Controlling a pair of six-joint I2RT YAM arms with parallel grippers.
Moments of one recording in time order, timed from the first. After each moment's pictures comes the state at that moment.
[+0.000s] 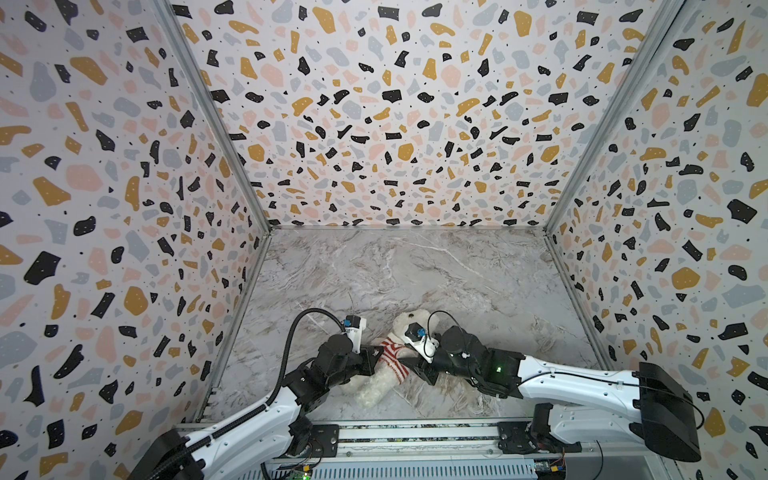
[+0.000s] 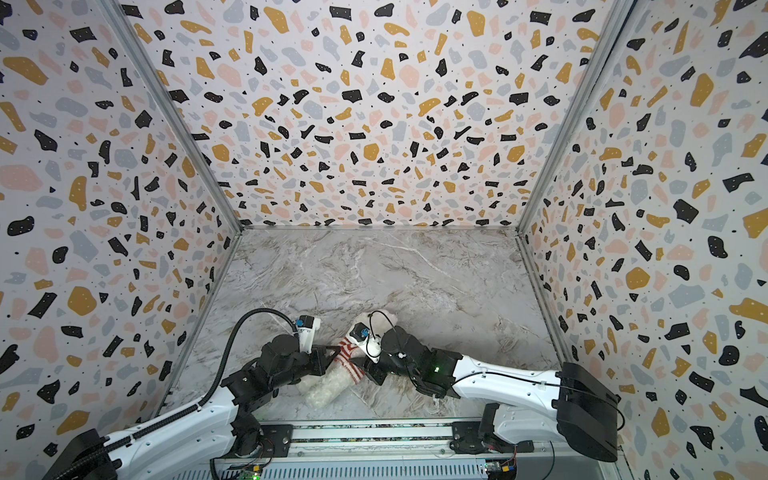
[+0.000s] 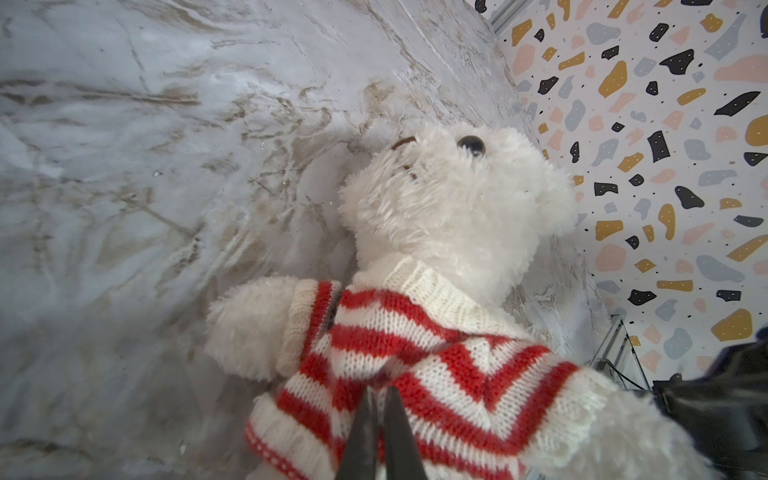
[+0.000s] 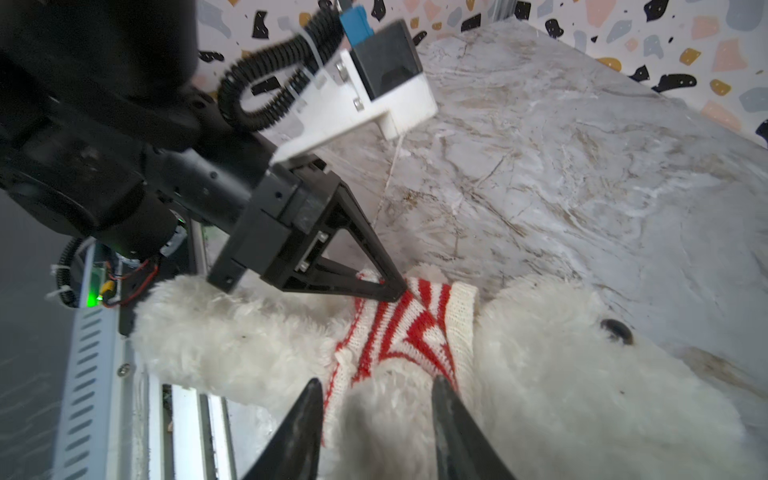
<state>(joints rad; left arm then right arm) -0.71 0.83 0.22 0.08 0.15 -0.72 1.15 1.21 0.66 0.04 -0.01 0.03</state>
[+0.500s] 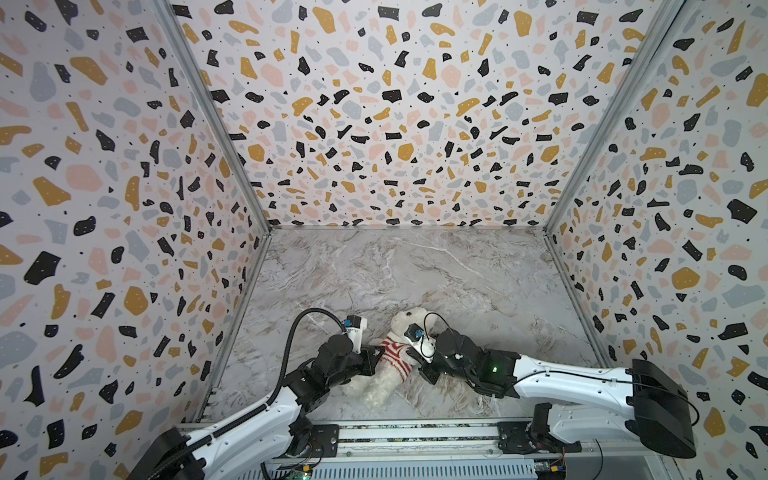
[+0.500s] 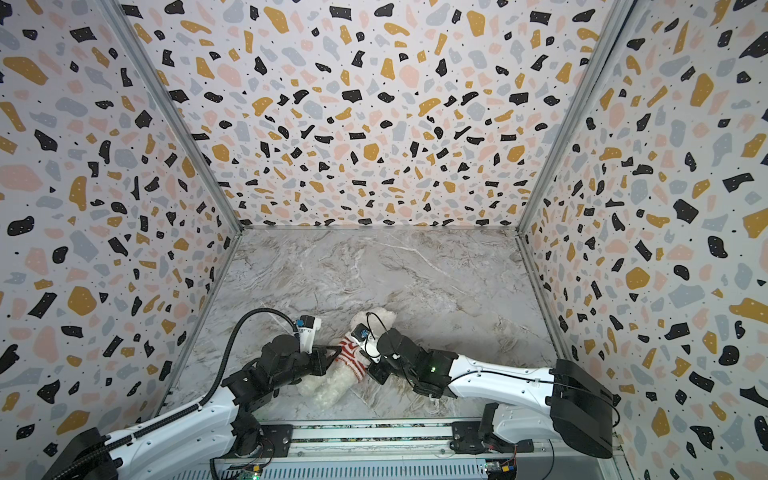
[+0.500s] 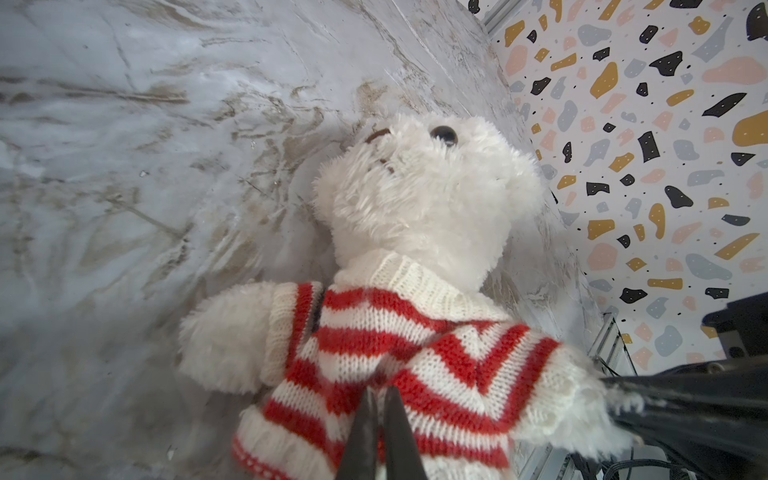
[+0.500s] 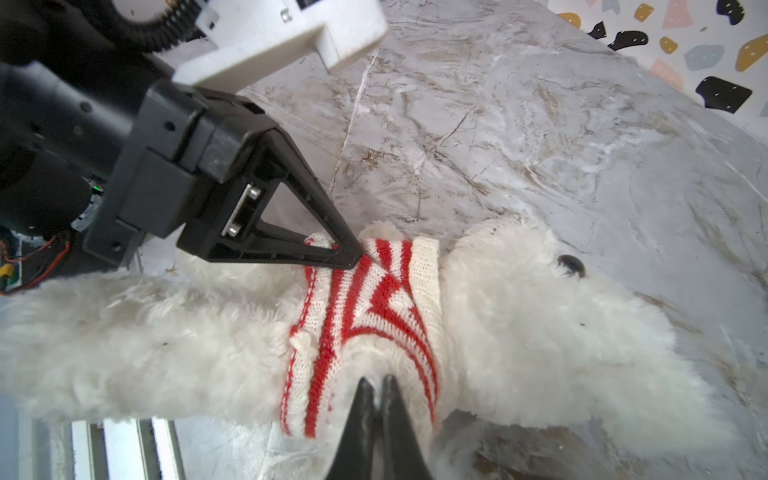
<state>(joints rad) -0.71 0.83 0.22 0.09 0.15 -0.72 1.15 1.21 0.66 -0.01 0.10 0.03</state>
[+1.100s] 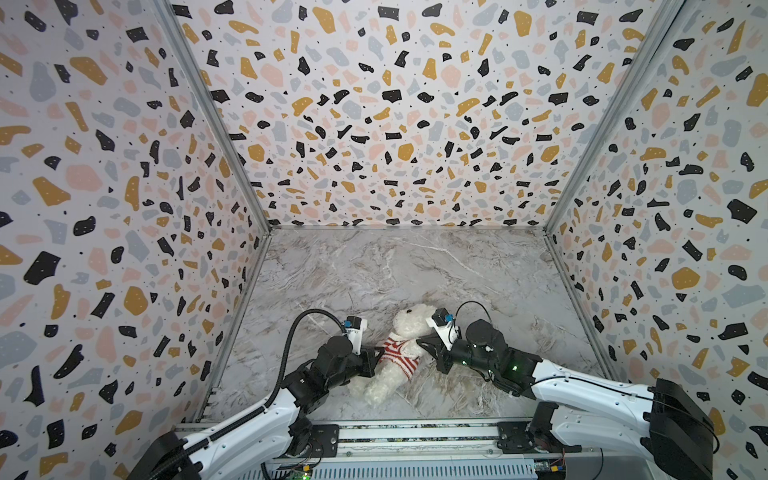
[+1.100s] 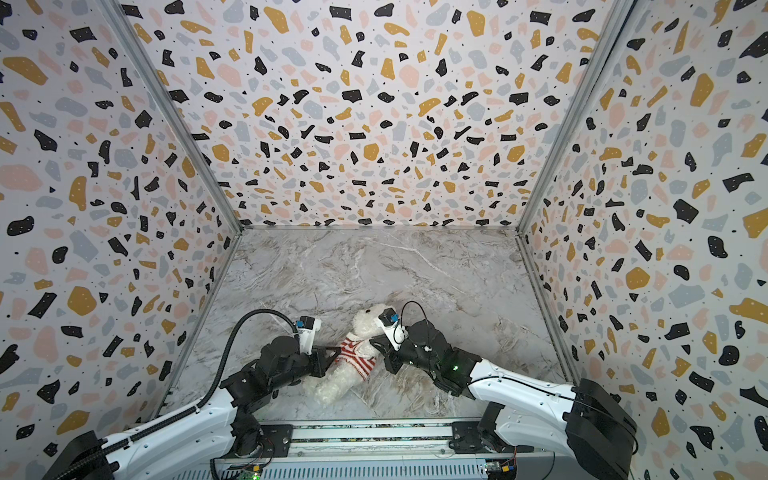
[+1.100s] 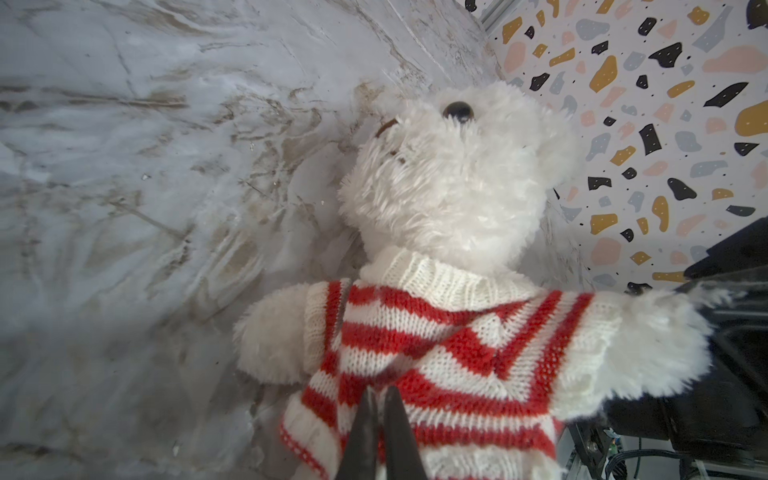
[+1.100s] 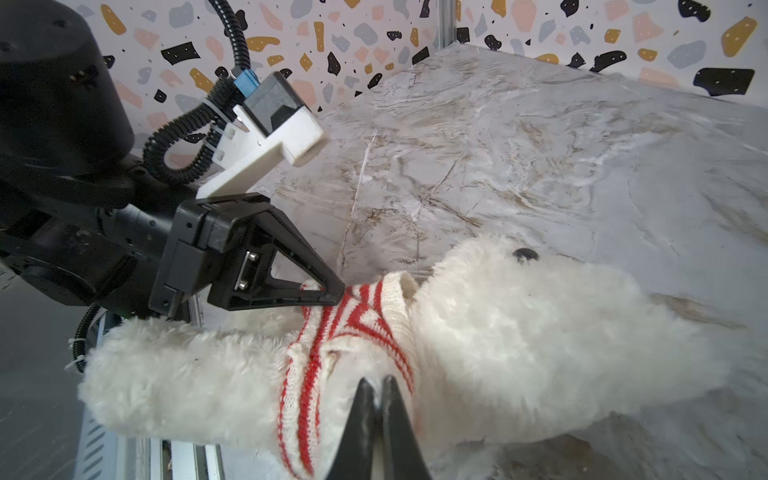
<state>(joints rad) -0.72 0.81 0.22 0.06 0.14 -0.69 0.96 1.08 0.49 0.22 -0.15 0.16</state>
